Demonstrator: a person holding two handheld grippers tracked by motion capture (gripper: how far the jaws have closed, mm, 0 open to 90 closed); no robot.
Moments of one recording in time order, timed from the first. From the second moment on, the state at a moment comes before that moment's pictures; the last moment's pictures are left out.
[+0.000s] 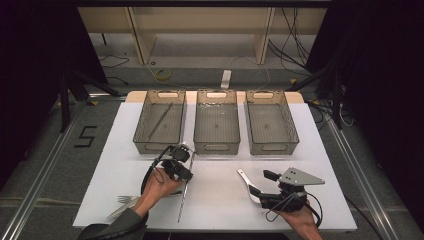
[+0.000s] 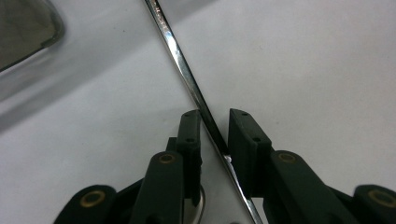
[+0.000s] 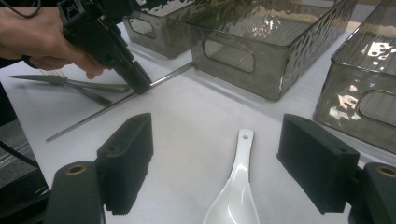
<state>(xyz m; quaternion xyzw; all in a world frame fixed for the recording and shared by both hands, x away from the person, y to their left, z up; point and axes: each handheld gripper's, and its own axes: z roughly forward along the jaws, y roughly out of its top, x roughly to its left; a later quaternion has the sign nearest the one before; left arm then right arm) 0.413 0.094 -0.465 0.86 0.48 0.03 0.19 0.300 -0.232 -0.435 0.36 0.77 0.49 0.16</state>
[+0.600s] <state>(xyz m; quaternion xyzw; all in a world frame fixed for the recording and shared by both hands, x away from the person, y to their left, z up) 0.399 0.085 -0.464 0.86 0.48 0.06 0.18 0.302 -0.233 -0.435 0.37 0.77 0.49 0.16</state>
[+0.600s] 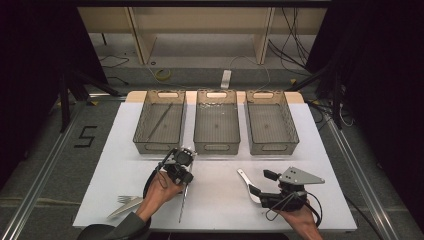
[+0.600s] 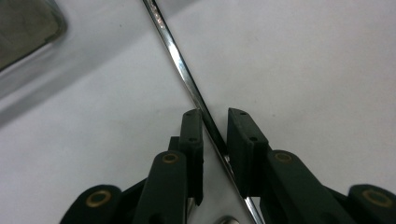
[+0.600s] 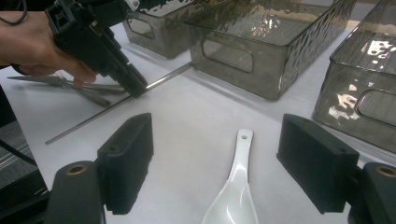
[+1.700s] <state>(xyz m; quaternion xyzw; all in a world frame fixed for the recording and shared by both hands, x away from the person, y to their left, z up) 0.389 0.084 -0.464 0.85 0.50 0.05 0.18 0.303 -0.230 -0.434 0.36 0.77 0.49 0.16</state>
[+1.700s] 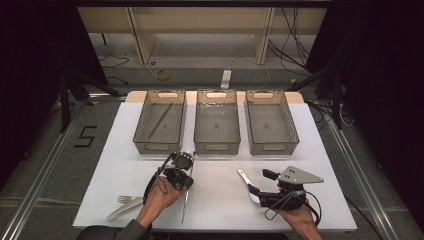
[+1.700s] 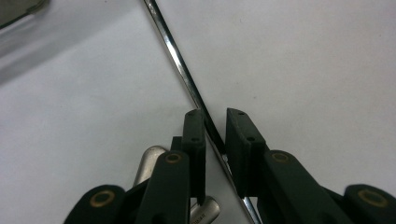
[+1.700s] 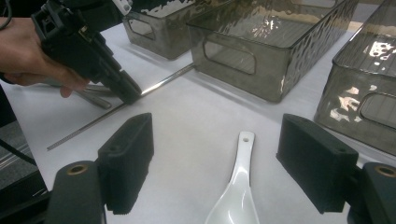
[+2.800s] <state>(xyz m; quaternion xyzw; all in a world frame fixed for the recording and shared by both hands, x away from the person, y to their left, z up) 0.400 0.095 -0.463 0.83 0.53 0.01 0.18 0.304 -0.232 -0.433 0.37 0.77 0.50 0.16</state>
